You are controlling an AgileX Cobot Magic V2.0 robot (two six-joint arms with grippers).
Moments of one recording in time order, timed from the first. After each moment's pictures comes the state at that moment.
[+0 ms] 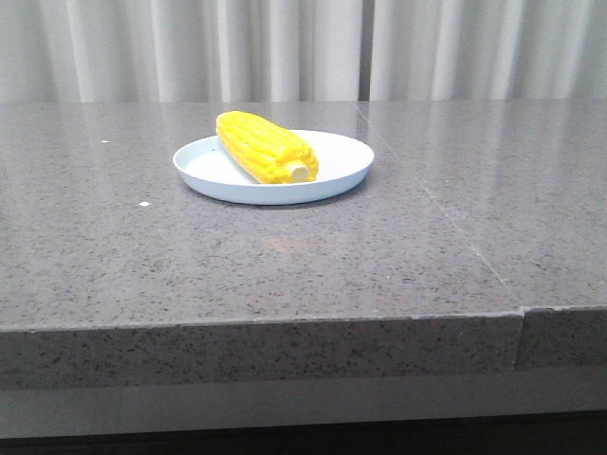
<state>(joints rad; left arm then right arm) 0.01 0.00 0.01 0.00 -0.04 0.08 0.04 -0.01 0.03 0.06 0.02 -0.03</state>
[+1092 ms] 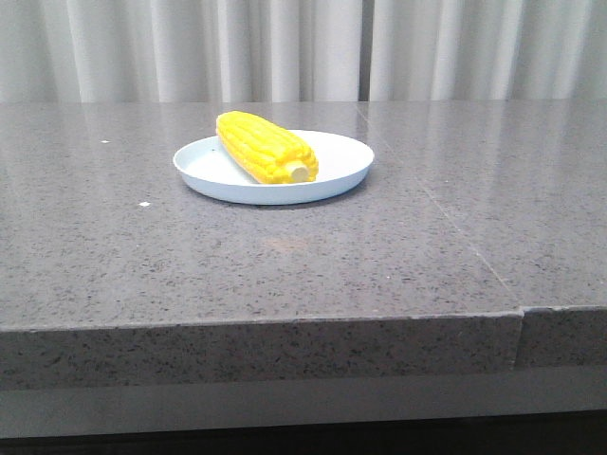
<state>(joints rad) 0.01 0.00 0.01 0.00 -0.04 0.08 0.04 -0.01 0.03 0.04 -0.01 0.05</state>
